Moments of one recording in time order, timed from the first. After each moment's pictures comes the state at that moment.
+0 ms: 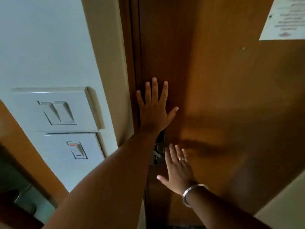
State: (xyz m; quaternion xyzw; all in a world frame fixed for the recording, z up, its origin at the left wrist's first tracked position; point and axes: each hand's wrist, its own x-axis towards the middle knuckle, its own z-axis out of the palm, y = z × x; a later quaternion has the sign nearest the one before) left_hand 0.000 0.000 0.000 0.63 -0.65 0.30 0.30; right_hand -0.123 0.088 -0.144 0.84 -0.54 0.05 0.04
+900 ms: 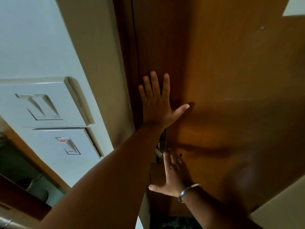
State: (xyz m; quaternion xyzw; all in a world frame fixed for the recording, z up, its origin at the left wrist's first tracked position) left_hand -0.013 0.000 -0.011 0.65 -0.64 0.26 0.32; right_hand -0.117 0.092 -0.181 0.83 -0.54 0.04 -0.15
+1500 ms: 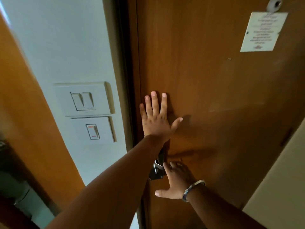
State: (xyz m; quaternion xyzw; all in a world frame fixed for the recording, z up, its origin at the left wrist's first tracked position) left_hand -0.033 0.118 -0.001 0.66 -0.66 0.21 0.29; right_hand -0.144 0.185 -0.126 0.83 -0.55 -0.05 -0.08
